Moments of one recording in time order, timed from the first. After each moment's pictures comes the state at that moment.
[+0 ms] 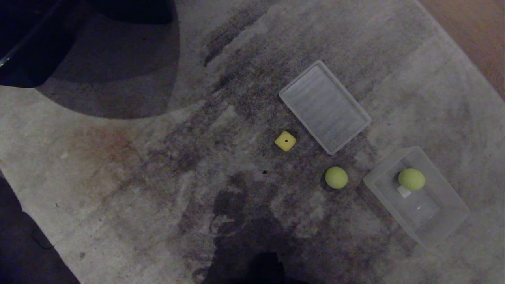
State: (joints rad) left arm -0.01 0.00 0.00 0.00 0.04 -0.04; right arm 0.01 0.00 -0.06 0.16 0.00 0.02
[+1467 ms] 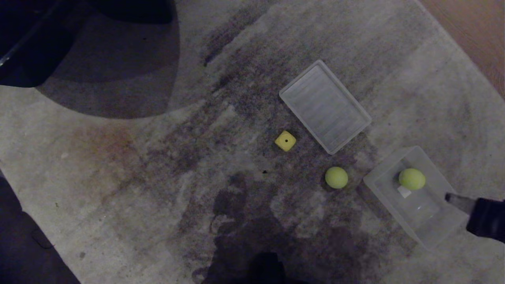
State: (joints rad) left arm -0.01 0.00 0.00 0.00 0.04 -0.04; right arm 0.10 1.11 -0.36 -0.43 -0.02 0.25
